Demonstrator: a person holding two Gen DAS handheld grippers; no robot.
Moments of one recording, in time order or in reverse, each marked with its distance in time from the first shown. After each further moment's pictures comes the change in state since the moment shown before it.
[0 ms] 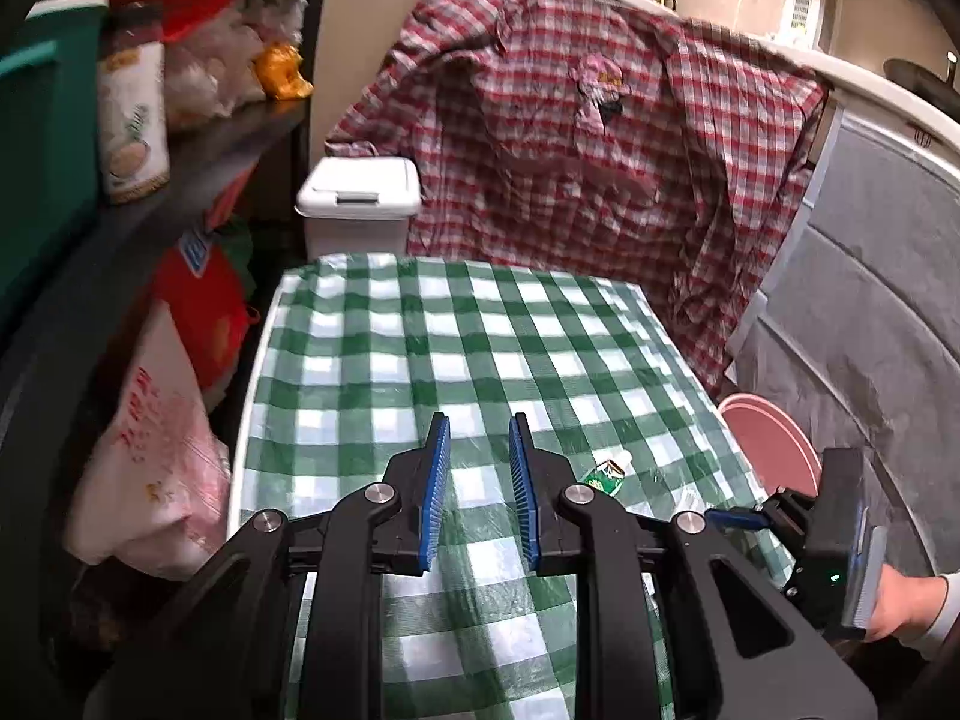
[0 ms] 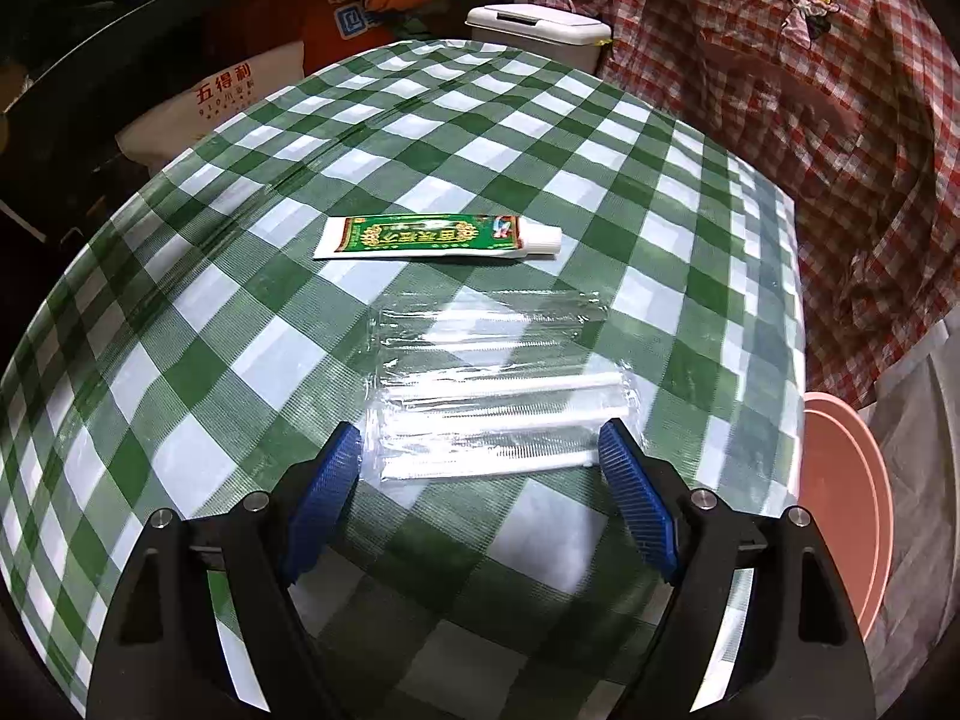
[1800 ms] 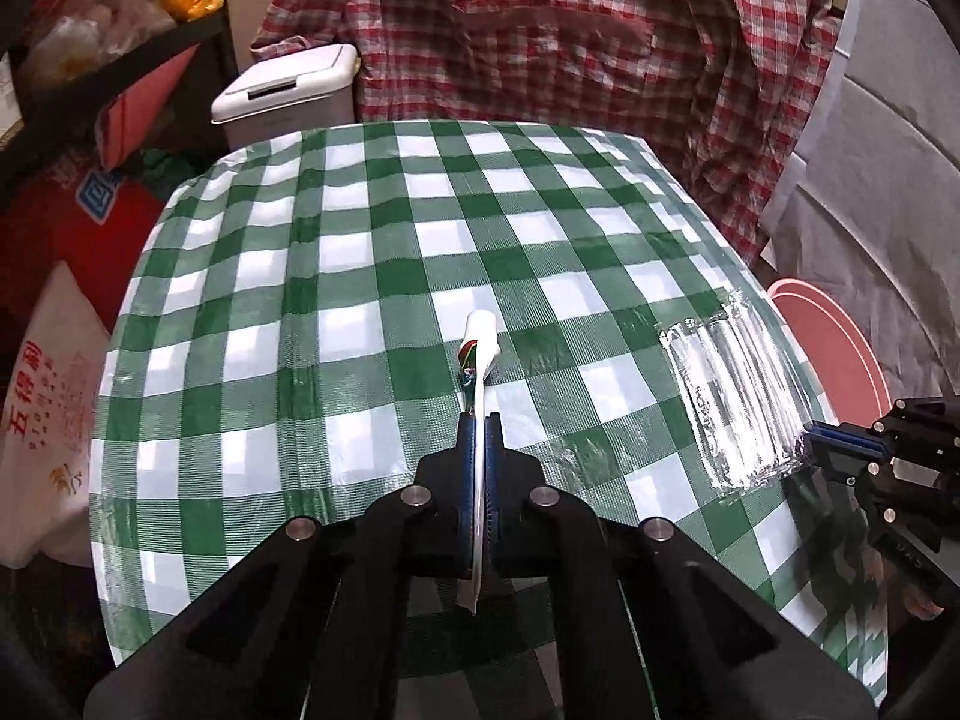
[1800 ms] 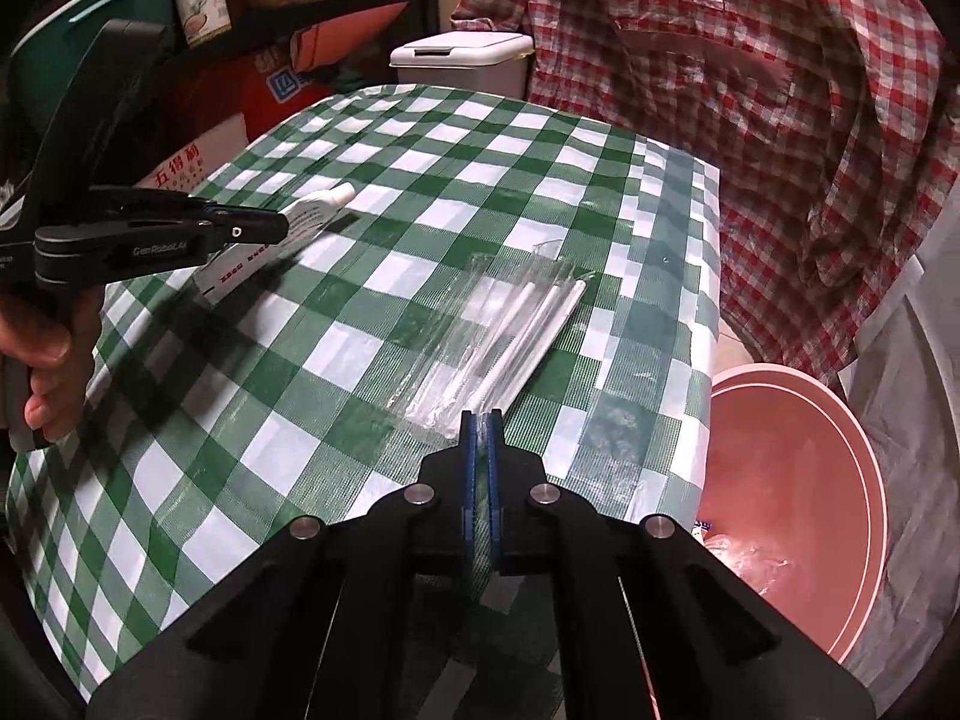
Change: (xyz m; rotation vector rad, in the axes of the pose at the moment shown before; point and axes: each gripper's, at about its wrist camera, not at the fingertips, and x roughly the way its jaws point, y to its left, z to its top) left arm 0.110 -0.055 -0.029 0.101 0.243 0.056; right arm -0.019 -0.073 -0.009 0.159 -0.060 0.039
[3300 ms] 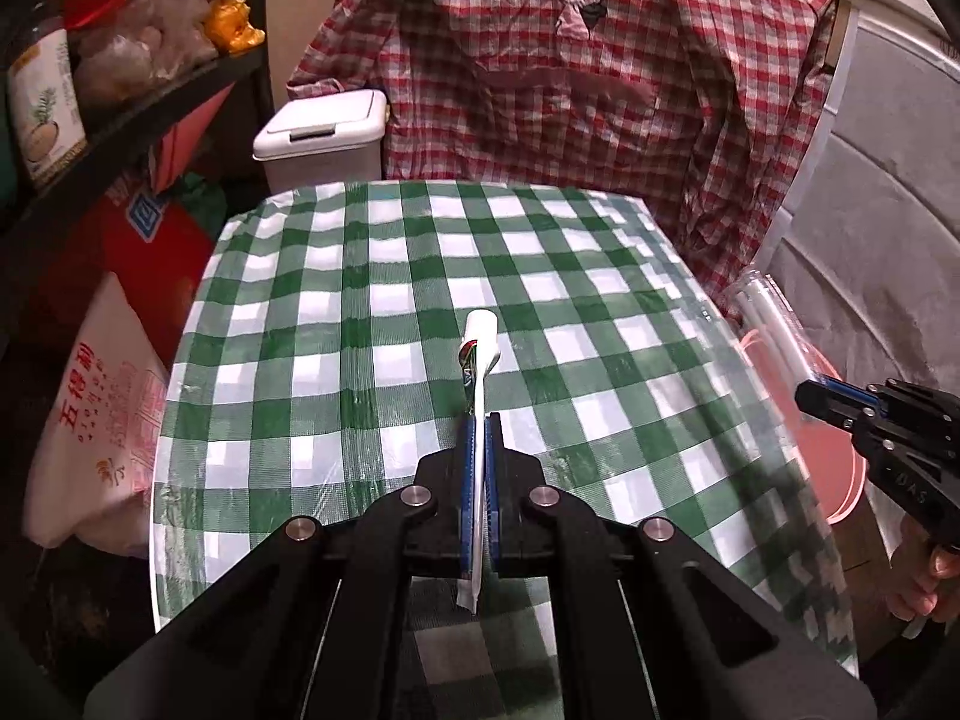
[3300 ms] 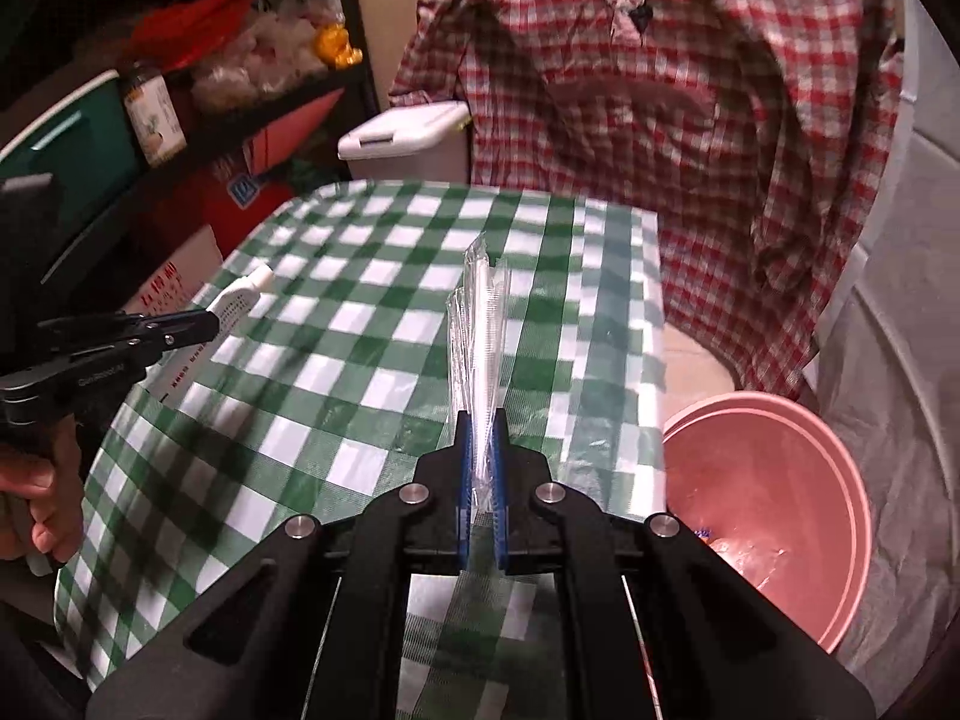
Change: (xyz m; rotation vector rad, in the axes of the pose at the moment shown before) left arm -0.059 0.011 0.004 -0.048 -0.097 0.008; right arm -0.050 -0.009 0.025 0.163 -0.146 -0.048
